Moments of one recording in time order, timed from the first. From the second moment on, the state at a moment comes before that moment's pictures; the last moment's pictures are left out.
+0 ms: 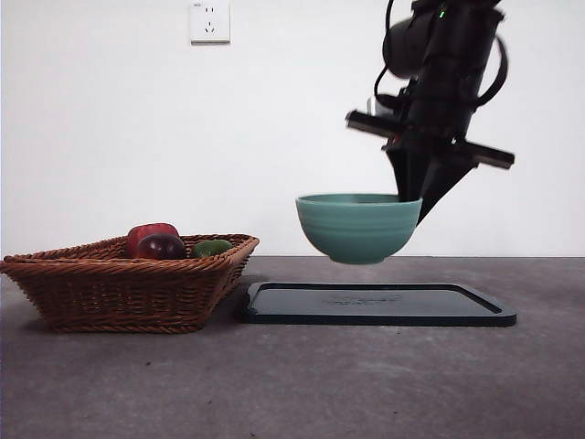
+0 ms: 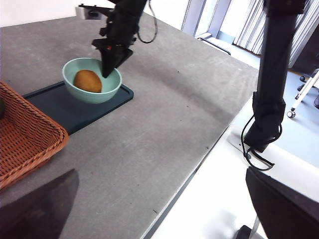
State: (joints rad) left arm -1.06 0.25 0.97 -1.04 0.00 -0.22; right arm 0.37 1.94 1.68 -1.06 -0.21 0.28
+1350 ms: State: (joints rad) left arm -1.06 0.25 0.97 -1.04 0.00 -0.22; right arm 0.38 1.62 1.85 -1.34 0.07 0.22
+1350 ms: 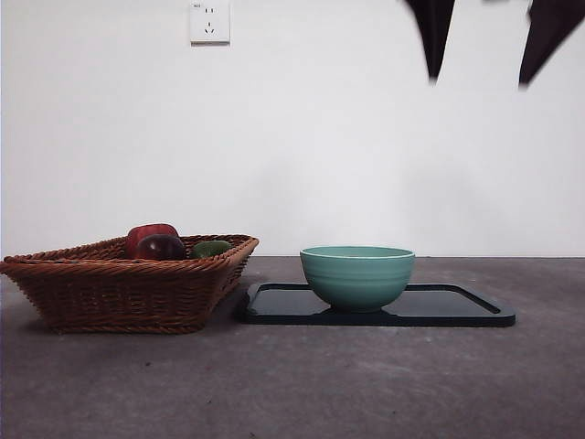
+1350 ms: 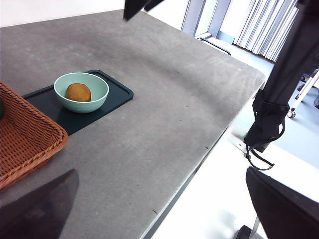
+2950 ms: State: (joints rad) left arm -1.06 0.25 0.97 -0.88 0.00 -0.24; right arm 0.74 0.35 0.97 -1.21 0.10 0.36
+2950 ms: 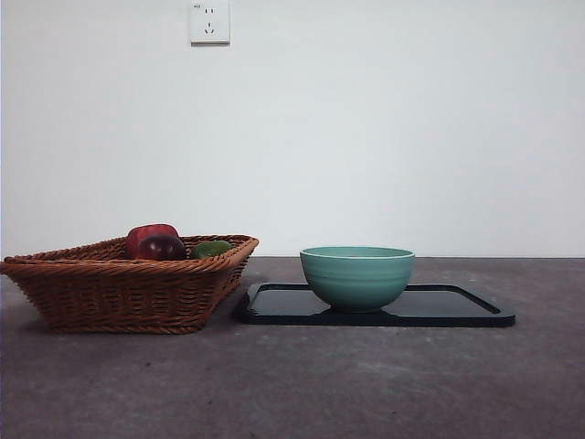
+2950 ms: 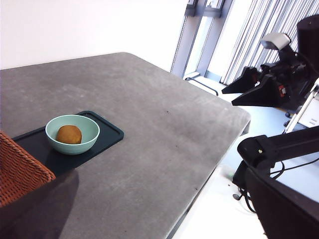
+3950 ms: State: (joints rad) left arm -1.06 0.60 0.97 -0.69 0.00 -0.33; right arm 0.74 0.35 0.97 -1.16 0.05 0.36
